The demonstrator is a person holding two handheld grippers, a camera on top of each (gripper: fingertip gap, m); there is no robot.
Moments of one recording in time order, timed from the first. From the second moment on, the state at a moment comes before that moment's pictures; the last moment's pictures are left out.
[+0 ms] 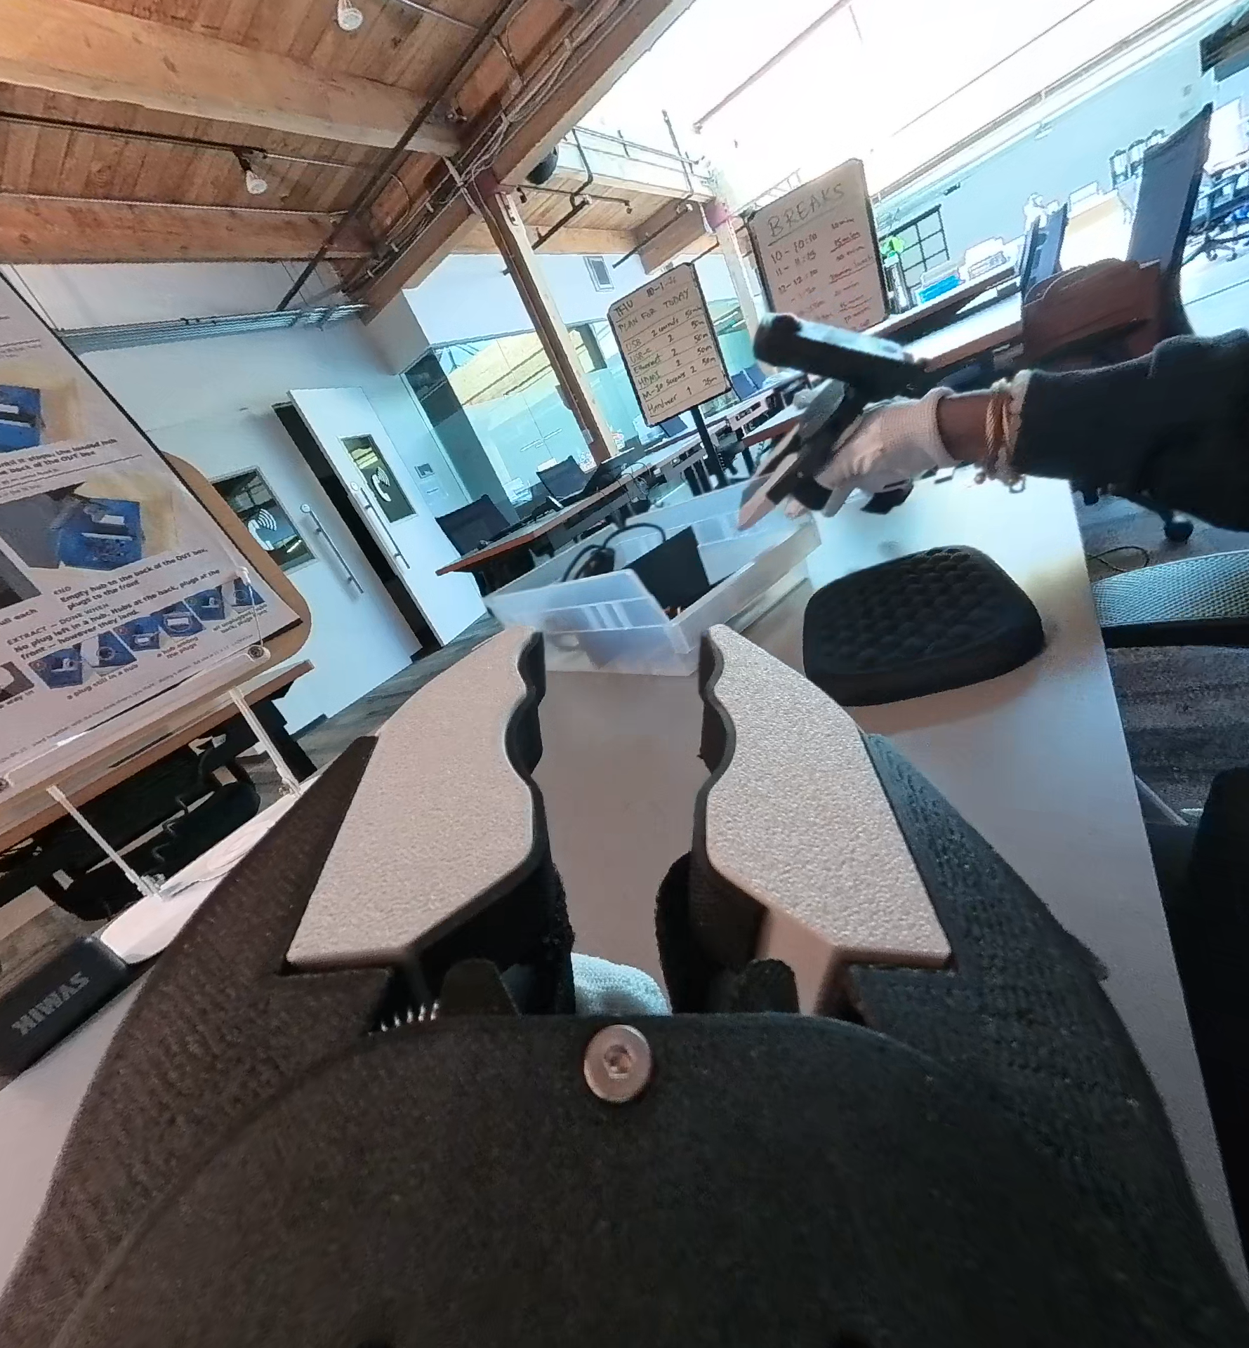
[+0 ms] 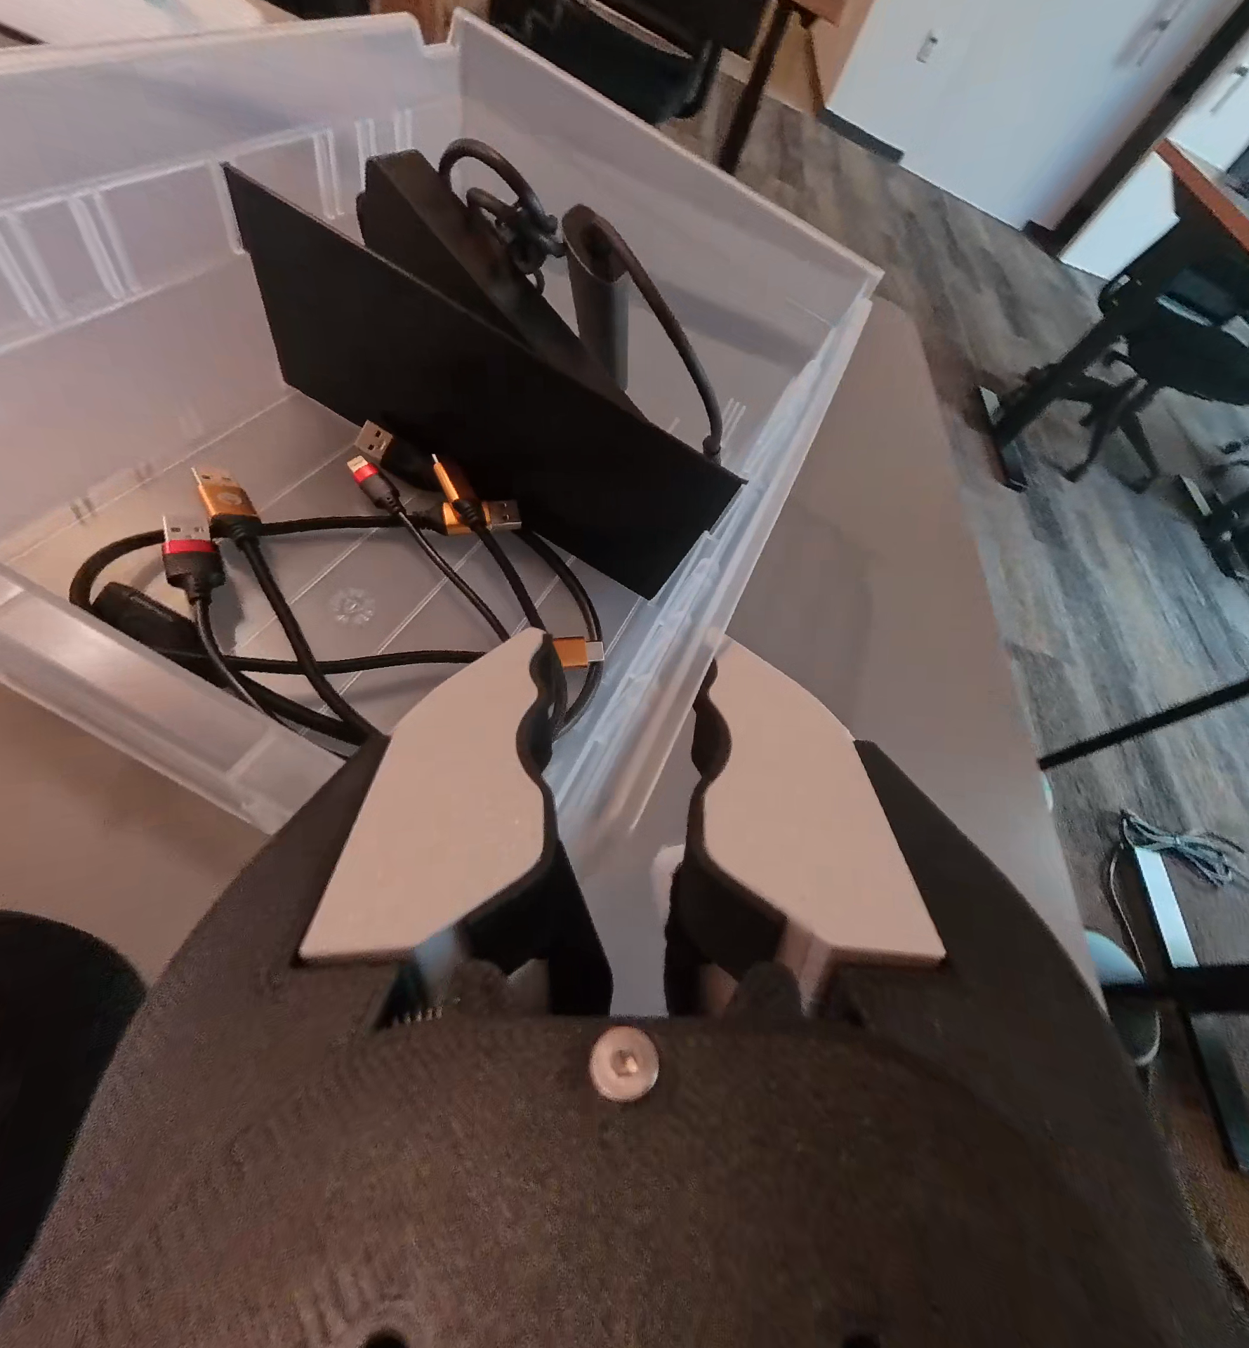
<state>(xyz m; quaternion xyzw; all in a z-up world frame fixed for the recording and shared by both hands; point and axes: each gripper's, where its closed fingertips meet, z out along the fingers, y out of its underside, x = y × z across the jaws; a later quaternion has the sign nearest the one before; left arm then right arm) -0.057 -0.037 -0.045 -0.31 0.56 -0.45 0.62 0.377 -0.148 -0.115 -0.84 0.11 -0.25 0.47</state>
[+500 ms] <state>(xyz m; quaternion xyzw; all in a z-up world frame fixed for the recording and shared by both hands) -0.058 -0.040 -0.045 -0.30 0.57 -0.45 0.62 0.253 -0.023 -0.121 -0.87 -0.07 -0.20 0.44</state>
